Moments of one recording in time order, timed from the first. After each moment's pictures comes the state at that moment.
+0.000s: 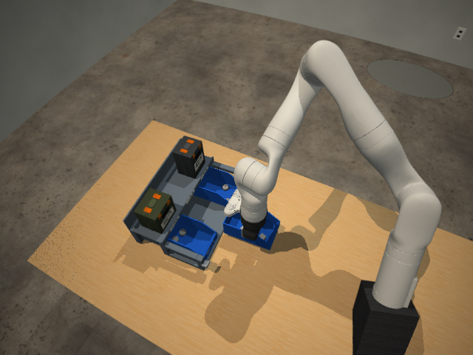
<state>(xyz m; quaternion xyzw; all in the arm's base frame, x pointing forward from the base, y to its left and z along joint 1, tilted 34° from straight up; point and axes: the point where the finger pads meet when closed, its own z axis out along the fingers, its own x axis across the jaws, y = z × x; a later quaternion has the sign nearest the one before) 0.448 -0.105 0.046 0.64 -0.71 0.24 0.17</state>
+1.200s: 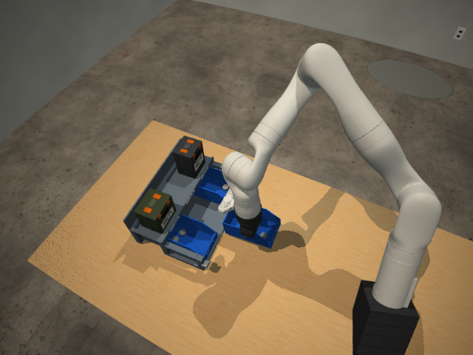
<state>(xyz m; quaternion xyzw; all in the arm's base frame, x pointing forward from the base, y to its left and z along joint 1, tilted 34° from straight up) 0.451 -0.106 0.050 0.63 -0.72 0.21 0.20</state>
